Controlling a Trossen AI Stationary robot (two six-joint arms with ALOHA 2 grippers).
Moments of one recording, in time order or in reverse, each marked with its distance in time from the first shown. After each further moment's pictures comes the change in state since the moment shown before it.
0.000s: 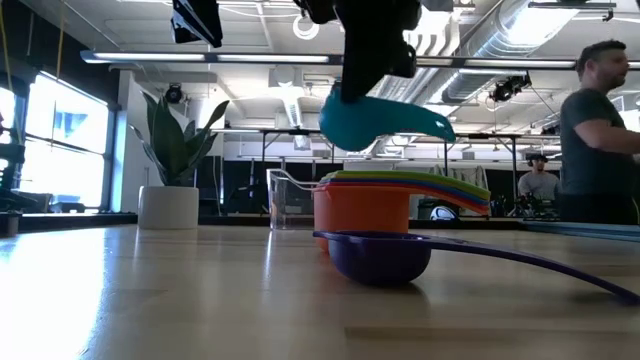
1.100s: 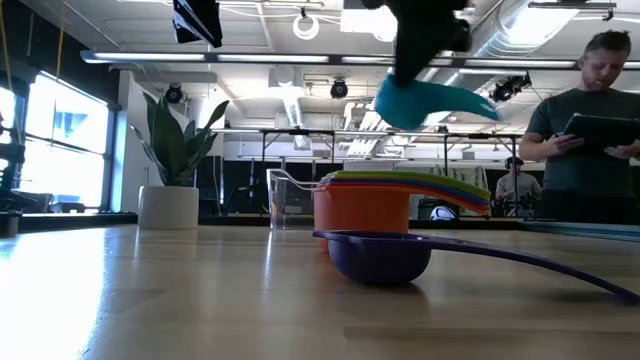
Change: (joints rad) left arm 0.000 0.000 0.000 0.000 0.000 0.037; right arm 0.049 -0.147 -0.098 -0.120 0.181 0.226
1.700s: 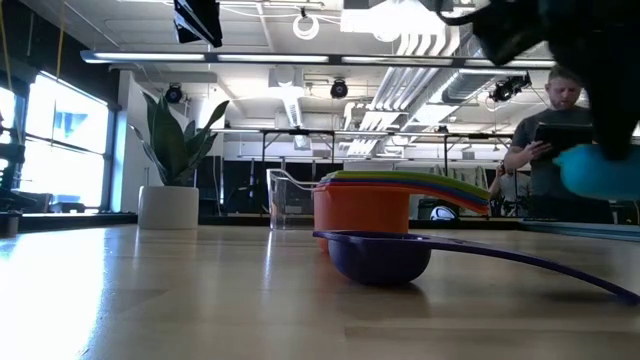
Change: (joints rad) left arm -0.001 0.000 0.000 0.000 0.000 0.027; right arm 0.254 0.000 -0.271 -0.089 -0.162 0.483
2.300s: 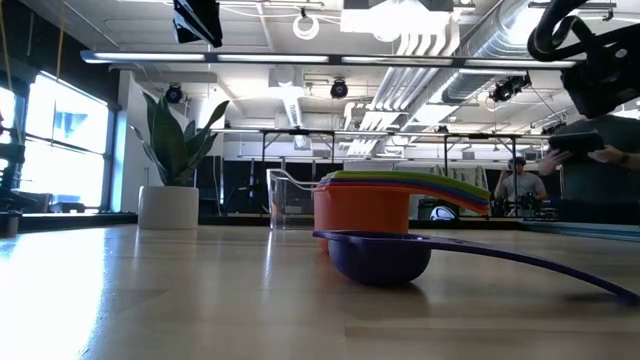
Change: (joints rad) left arm 0.000 0.000 0.000 0.001 0.000 -0.015; right arm 0.165 0.002 -0.217 0.223 -0.053 0.286
